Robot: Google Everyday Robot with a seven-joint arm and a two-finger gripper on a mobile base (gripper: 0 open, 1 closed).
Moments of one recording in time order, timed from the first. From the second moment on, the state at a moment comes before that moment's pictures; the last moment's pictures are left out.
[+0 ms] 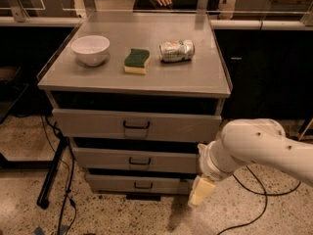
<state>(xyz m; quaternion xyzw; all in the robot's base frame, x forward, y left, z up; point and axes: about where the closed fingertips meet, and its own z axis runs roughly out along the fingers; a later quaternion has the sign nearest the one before) 0.454 -0.133 0.631 -0.60 0.78 0.06 0.18</state>
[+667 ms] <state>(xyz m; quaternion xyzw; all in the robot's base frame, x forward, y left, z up) 0.458 -0.110 0.570 -0.60 0.78 0.10 0.15</state>
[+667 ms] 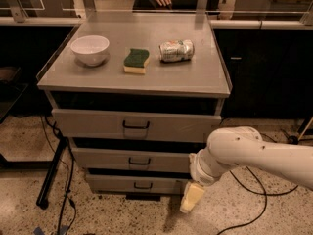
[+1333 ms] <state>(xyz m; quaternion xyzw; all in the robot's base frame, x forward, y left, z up) 0.471 -0.093 0.538 -0.59 0.78 0.10 0.16</state>
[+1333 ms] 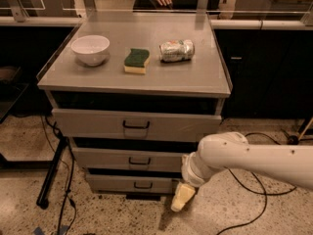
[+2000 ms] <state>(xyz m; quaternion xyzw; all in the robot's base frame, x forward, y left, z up) 0.499 -0.077 0.494 -0.58 0.79 0.11 0.17</state>
